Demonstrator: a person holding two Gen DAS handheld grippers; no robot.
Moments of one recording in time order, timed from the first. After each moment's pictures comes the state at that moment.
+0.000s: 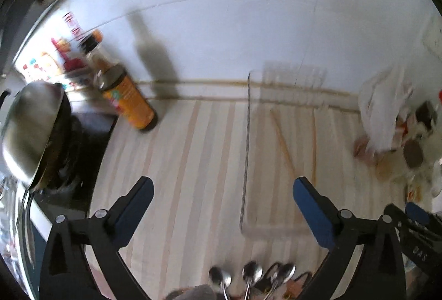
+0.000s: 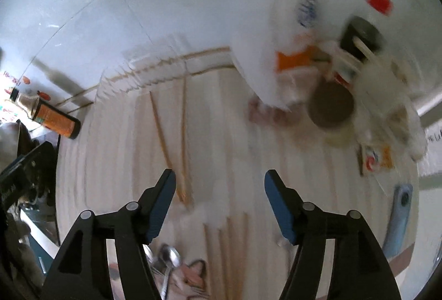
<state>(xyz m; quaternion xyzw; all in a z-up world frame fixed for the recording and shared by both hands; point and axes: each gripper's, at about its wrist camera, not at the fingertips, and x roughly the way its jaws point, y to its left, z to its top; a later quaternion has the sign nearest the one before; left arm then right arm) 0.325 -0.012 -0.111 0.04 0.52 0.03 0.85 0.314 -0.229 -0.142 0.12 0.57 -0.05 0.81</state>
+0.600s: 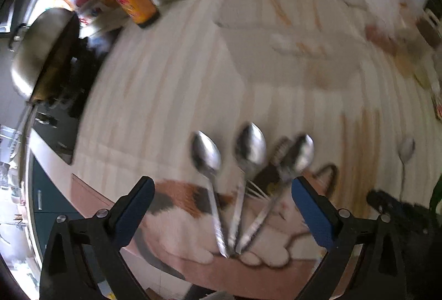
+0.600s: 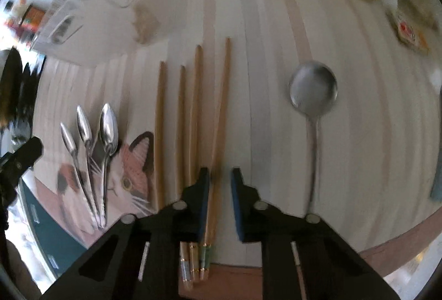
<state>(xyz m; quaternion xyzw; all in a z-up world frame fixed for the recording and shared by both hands) 0.194 -0.055 -0.211 0.07 0.62 0.07 0.78 0.190 -0.227 -0.278 0.10 0.67 0.02 0.74</state>
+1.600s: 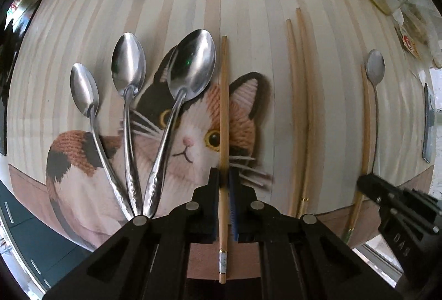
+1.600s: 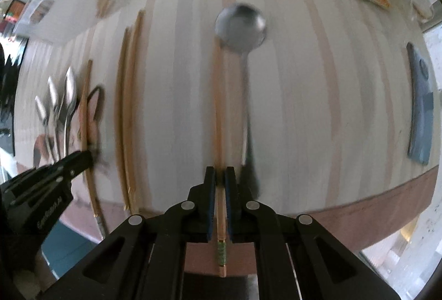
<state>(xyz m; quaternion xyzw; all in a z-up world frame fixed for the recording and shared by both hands) 0.160 -0.083 -0.278 0.03 0.71 -0.06 0.70 0.110 -0.280 -0.250 0.10 0.70 -0.02 0.70</state>
